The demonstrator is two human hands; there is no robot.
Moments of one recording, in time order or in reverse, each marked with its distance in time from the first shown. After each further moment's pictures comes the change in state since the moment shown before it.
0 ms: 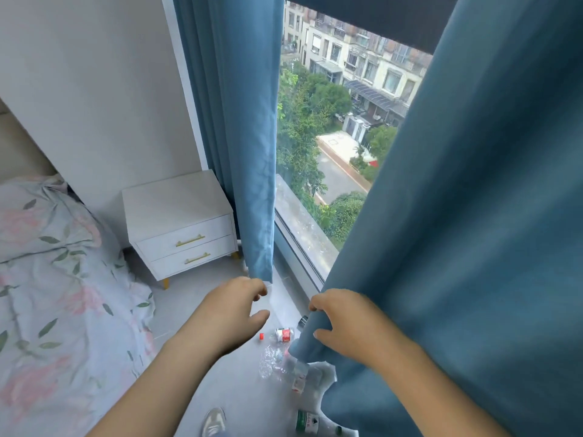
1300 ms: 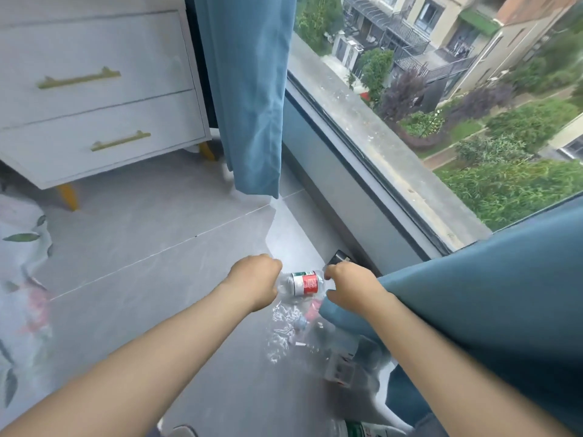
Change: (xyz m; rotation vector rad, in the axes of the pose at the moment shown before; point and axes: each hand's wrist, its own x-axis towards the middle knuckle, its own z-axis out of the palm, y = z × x) left_hand 0.339 -0.326 0.543 0.321 -0.326 0.091; right_hand 0.407 0.228 0.574 -0.149 -0.205 0.231
